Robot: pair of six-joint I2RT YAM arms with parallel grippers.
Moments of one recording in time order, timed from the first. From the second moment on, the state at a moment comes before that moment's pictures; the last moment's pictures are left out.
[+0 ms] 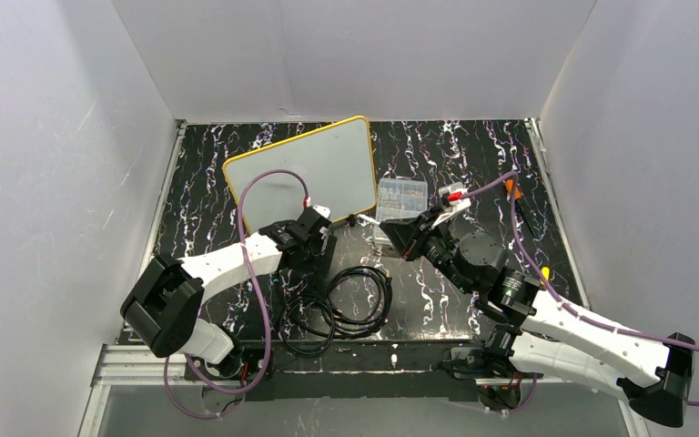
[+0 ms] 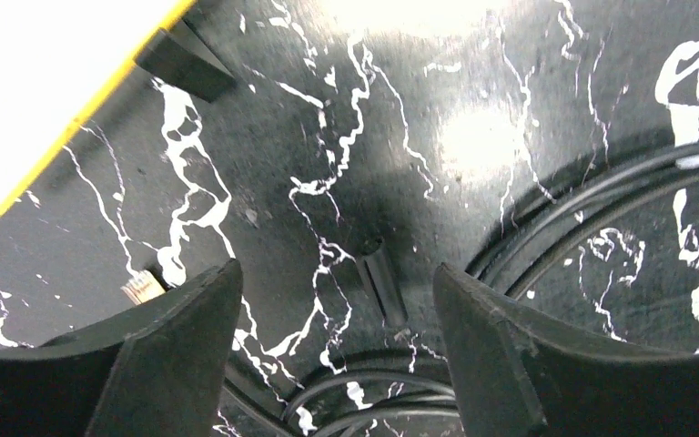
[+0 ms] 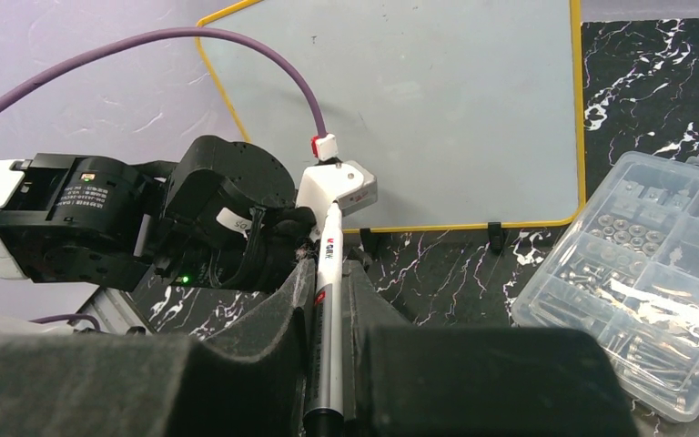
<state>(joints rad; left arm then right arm) -0.74 1.44 0.83 -0.53 -0.21 -0.36 1.05 0.77 0.66 0.11 0.31 0.47</state>
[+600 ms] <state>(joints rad) -0.73 1.52 0.80 -0.24 -0.40 -0.41 1.05 0.69 0.64 0.09 0.33 0.47</state>
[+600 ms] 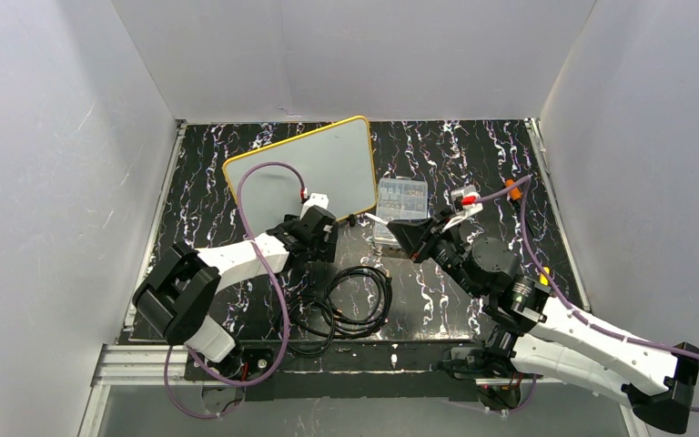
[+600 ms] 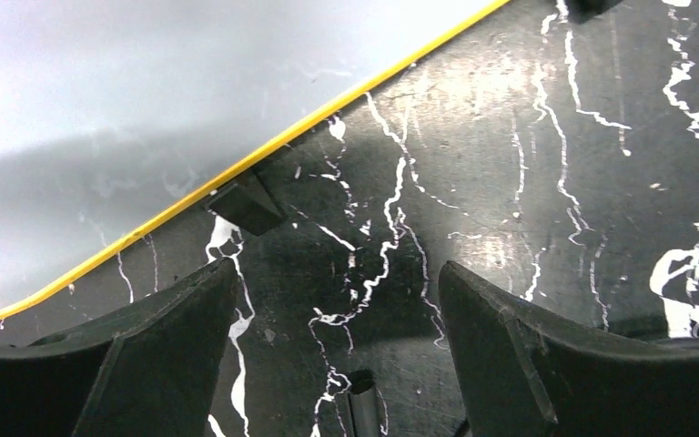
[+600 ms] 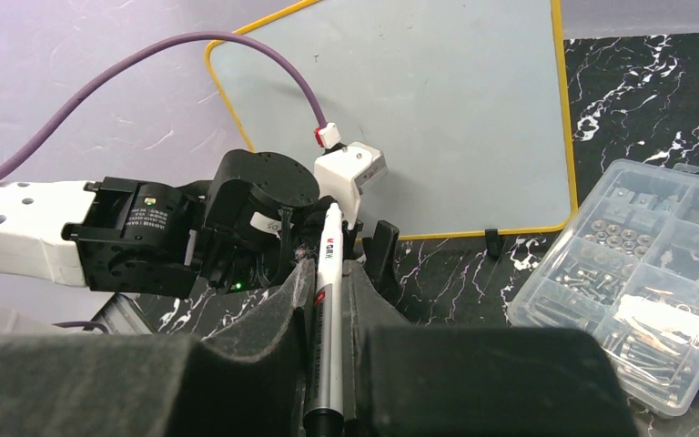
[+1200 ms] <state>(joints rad) -0.73 1.60 0.77 -0.09 -0.45 -0.44 1.05 0.69 0.62 0.08 0.33 0.48</state>
